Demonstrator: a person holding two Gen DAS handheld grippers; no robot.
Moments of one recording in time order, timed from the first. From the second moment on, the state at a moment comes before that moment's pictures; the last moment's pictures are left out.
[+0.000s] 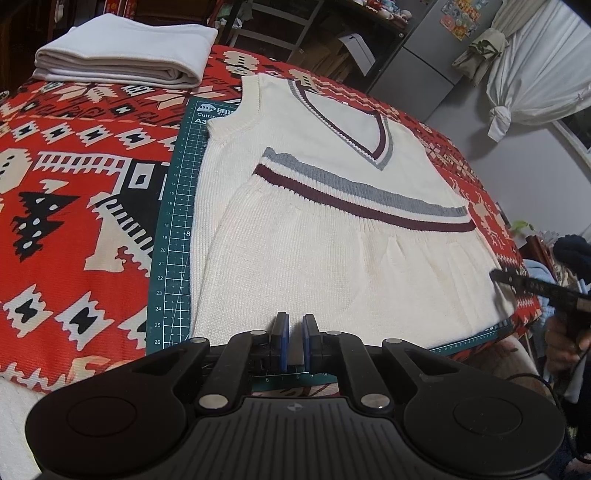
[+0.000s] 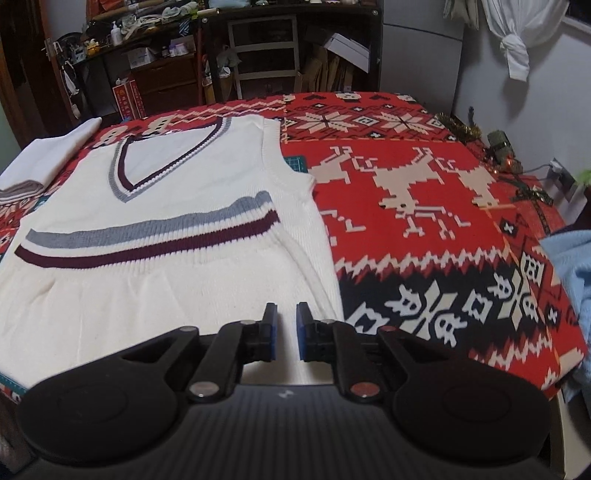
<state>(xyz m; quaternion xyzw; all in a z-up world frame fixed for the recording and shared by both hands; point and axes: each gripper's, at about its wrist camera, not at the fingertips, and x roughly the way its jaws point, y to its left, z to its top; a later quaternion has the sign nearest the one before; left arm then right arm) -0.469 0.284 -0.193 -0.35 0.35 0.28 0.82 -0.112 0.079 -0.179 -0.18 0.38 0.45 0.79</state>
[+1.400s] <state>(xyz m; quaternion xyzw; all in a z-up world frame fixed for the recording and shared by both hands) -0.372 0.269 -0.202 -0.16 0.41 0.36 0.83 -0.178 0.110 -0.198 -0.23 0.34 0.50 0.76</state>
